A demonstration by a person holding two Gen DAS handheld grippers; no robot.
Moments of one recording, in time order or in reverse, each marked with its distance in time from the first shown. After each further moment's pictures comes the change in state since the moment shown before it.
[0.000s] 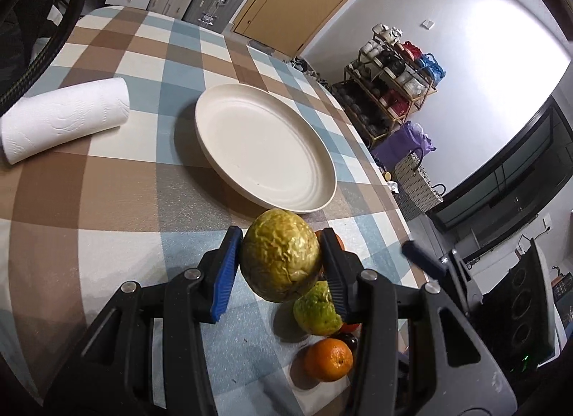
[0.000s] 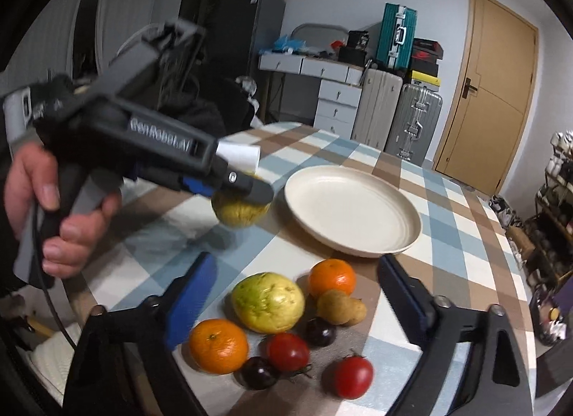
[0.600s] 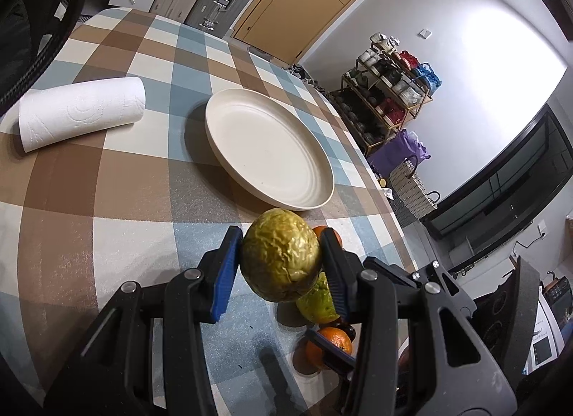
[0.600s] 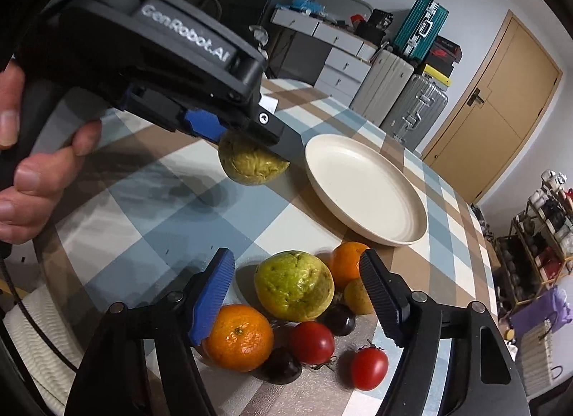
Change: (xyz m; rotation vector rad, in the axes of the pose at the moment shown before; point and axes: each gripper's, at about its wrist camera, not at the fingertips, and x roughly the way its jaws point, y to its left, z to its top) left arm -0.016 0.007 -0.011 -0.014 -0.026 -0.015; right arm 0.034 0.040 0.001 -0.196 0.186 -0.112
